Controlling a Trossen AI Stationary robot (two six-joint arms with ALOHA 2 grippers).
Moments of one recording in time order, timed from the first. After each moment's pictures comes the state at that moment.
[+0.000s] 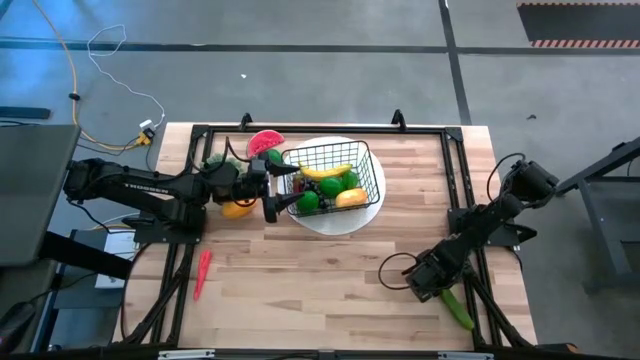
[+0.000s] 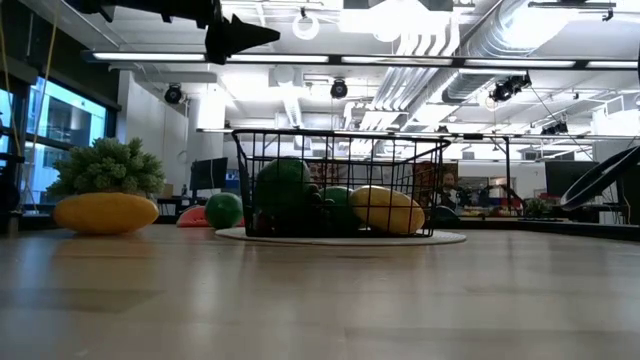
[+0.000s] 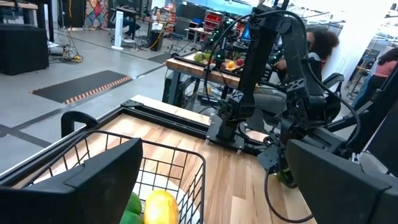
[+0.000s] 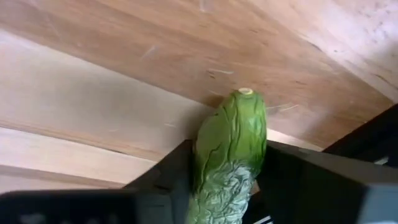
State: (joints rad) left arm 0.13 1.08 0.64 0.39 -0.19 -0.23; right arm 0.72 1.50 0.63 -0.66 -0.47 1.77
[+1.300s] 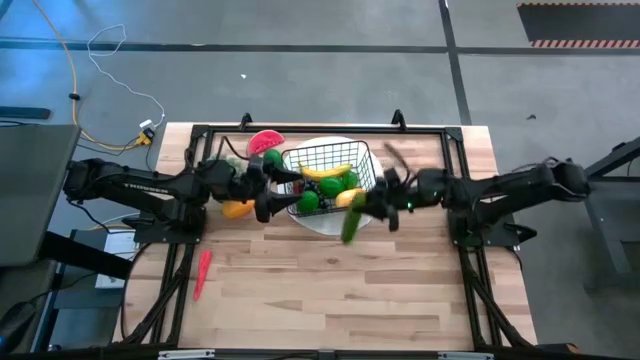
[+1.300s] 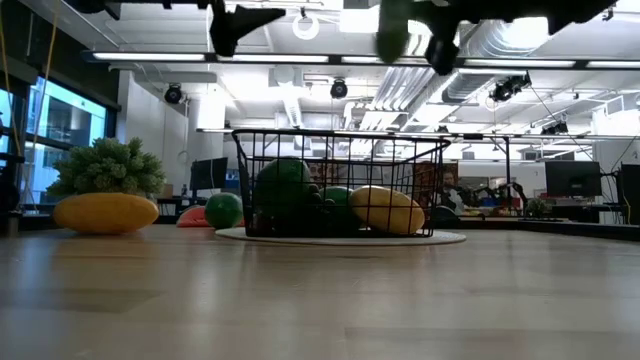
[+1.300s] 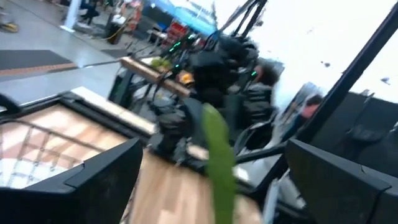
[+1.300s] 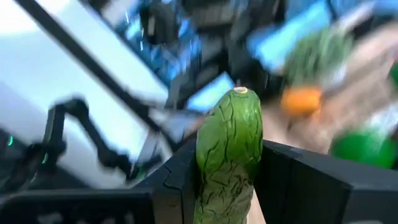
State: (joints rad) left arm 0.13 1.07 0.64 0.49 -0.04 -0.49; right arm 0.03 1.10 0.63 0.40 -0.11 0.64
